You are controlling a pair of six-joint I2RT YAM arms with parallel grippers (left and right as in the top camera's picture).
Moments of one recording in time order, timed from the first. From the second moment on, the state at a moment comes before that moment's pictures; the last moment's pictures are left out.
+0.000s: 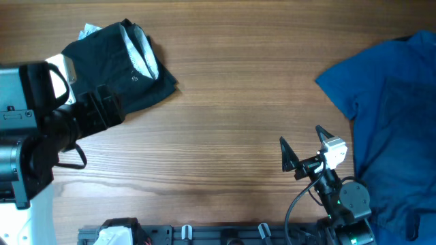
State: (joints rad) left arm 0.04 1.19 1.76 -1.50 0.04 -0.30; right arm 0.28 0.02 0.05 -0.11 -0.06 0.12
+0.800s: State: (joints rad) left arm 0.03 0.67 1.05 -0.61 0.02 -0.30; right arm 0.28 0.02 0.05 -0.11 -0.06 0.12
